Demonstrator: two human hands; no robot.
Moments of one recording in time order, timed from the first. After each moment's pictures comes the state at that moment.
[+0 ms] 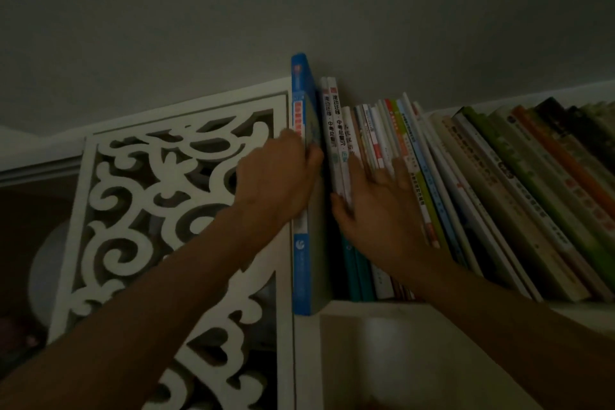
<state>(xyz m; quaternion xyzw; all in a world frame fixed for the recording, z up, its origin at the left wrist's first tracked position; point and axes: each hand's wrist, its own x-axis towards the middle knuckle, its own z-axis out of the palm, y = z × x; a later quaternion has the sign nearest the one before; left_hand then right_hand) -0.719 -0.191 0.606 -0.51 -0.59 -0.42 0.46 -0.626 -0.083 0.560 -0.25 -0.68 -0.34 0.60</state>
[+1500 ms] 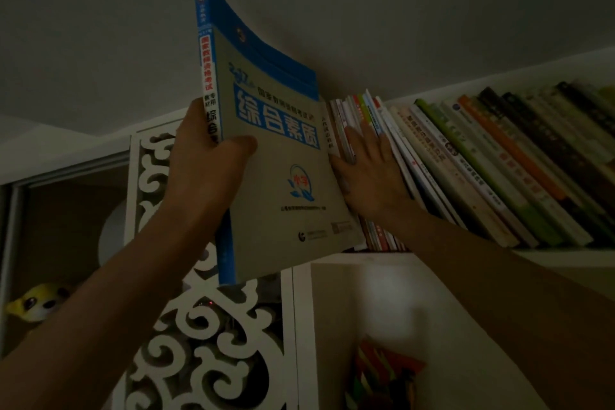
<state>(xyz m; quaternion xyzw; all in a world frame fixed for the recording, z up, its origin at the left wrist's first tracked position) -0.654 -0.314 0.557 -0.54 -0.41 -0.71 0.19 -0.594 -0.066 0.569 -0.20 -0.74 -0.38 0.51</state>
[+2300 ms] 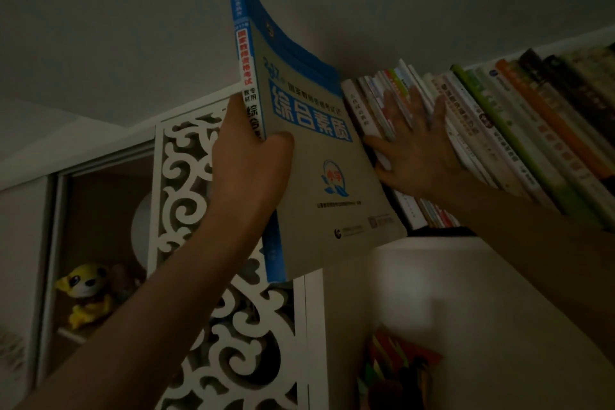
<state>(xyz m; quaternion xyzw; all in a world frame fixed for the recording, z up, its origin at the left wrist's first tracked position) -0.630 -0.287 0.536 -0.53 -0.41 -0.71 0.22 -0.560 -0.031 0.574 -0.16 -0.64 -0.48 0.58</state>
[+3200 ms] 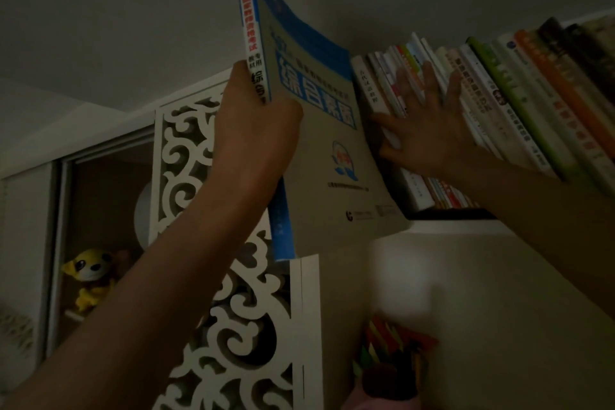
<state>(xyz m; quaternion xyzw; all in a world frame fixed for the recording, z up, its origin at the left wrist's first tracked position) -0.614 -0.286 0.539 -0.54 -0.40 -0.71 0.20 -0.543 -0.031 0.577 -0.23 -0.71 -0.44 0.50</state>
